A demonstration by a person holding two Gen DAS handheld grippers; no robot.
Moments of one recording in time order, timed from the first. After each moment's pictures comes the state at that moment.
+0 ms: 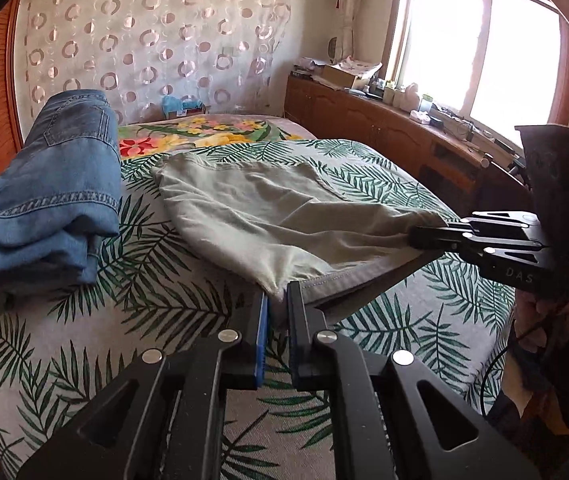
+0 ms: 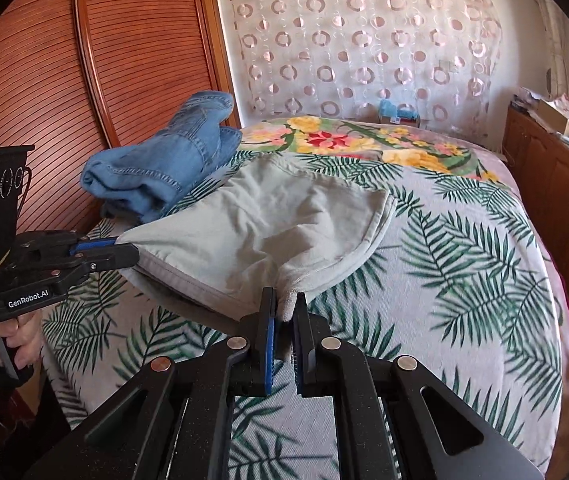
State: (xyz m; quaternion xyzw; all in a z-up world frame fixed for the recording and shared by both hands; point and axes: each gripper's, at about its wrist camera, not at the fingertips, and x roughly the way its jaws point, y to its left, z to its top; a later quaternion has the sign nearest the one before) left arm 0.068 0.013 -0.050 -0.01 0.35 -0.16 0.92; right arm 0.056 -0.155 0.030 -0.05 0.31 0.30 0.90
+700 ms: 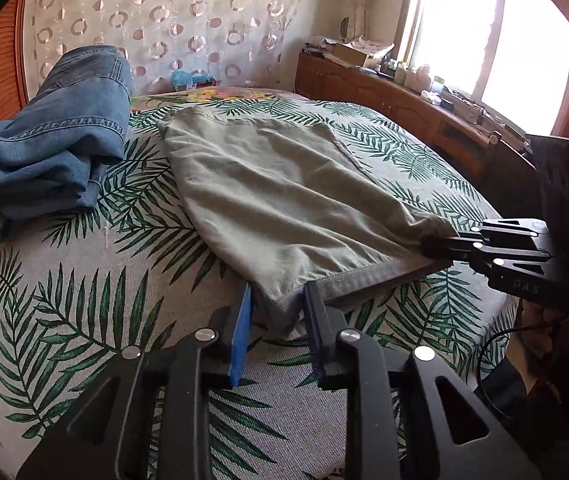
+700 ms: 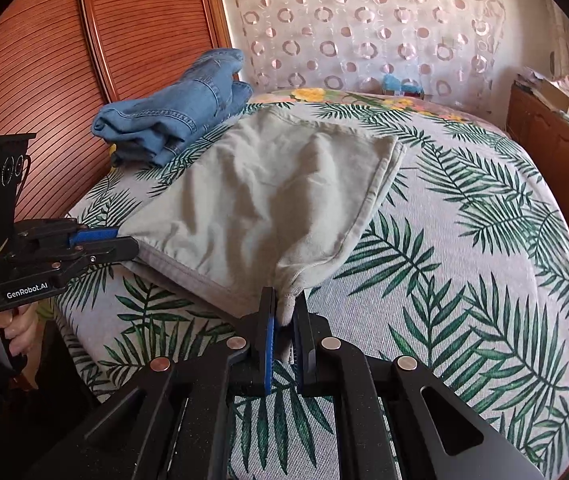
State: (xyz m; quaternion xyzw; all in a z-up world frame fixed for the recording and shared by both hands) left arm 0.051 0.012 -0.083 -0.02 0.38 -0.14 0.91; right arm 0.060 -0.161 0.002 -0.05 0.35 0.30 0.89
